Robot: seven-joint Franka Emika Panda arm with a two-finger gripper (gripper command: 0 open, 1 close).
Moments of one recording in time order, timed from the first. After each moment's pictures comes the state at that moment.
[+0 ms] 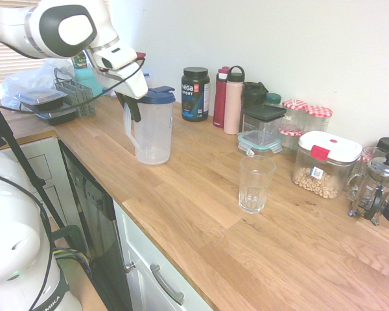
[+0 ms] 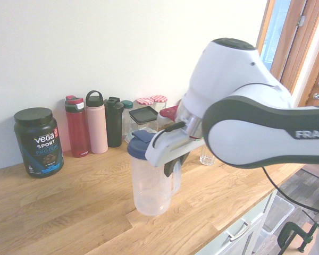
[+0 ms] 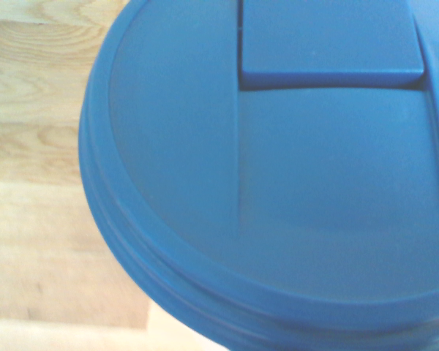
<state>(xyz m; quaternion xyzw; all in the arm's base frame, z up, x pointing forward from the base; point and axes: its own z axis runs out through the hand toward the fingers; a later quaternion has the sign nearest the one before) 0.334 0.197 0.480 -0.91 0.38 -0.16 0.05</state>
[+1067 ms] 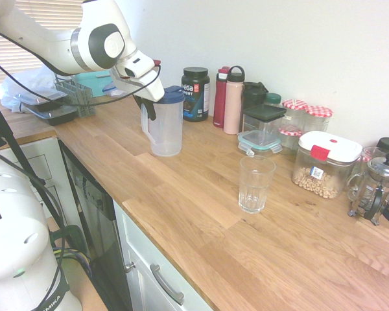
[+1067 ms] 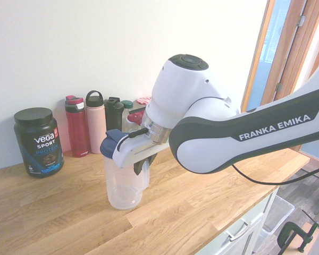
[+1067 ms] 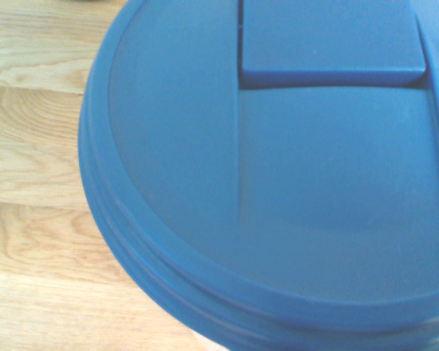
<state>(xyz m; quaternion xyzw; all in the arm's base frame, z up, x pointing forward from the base) 0.385 0.225 0.457 -0.91 0.35 -0.20 0.08</state>
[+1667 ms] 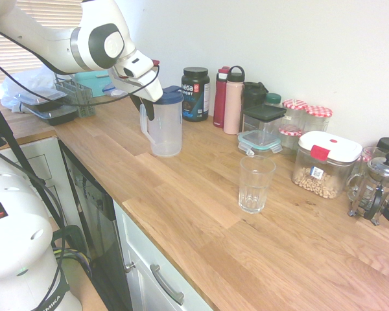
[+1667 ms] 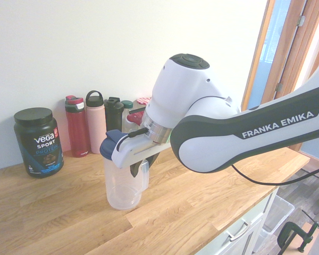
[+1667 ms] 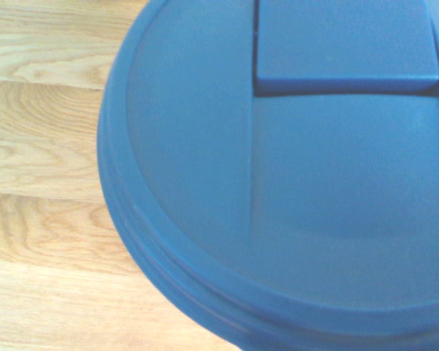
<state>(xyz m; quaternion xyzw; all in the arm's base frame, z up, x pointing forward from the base) 0.380 0.229 0.457 -0.91 0.35 -0.19 0.09</state>
